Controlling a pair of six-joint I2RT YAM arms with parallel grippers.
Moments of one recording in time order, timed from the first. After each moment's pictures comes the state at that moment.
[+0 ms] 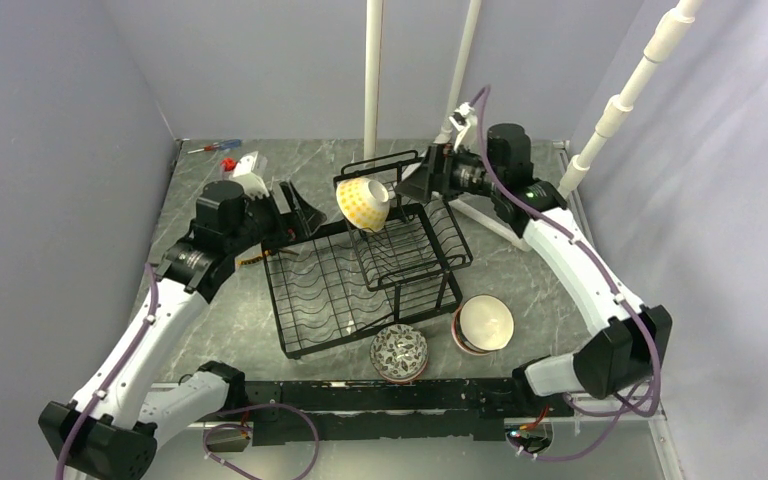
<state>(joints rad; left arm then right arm) -0.36 0.99 1.03 -0.42 0.19 -0.56 0.38 1.40 1.36 -0.33 -0.61 0.41</state>
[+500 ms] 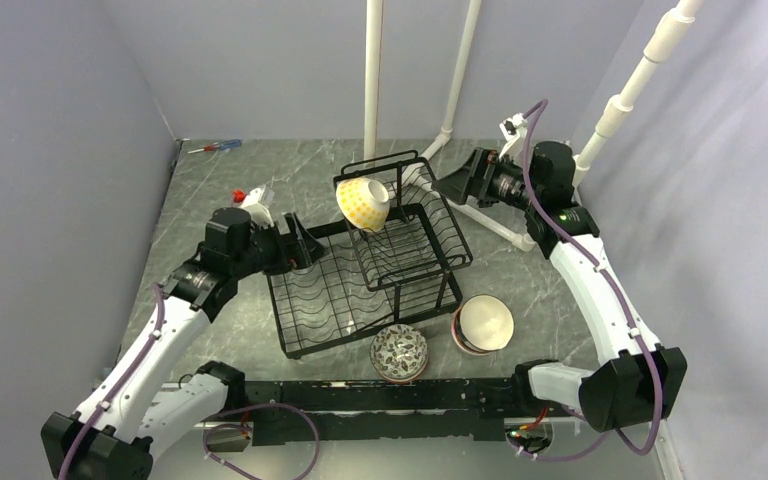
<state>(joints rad) -0.36 0.88 0.82 -0.45 0.26 -0.61 0.17 1.21 1.15 -0.22 -0.65 0.48</state>
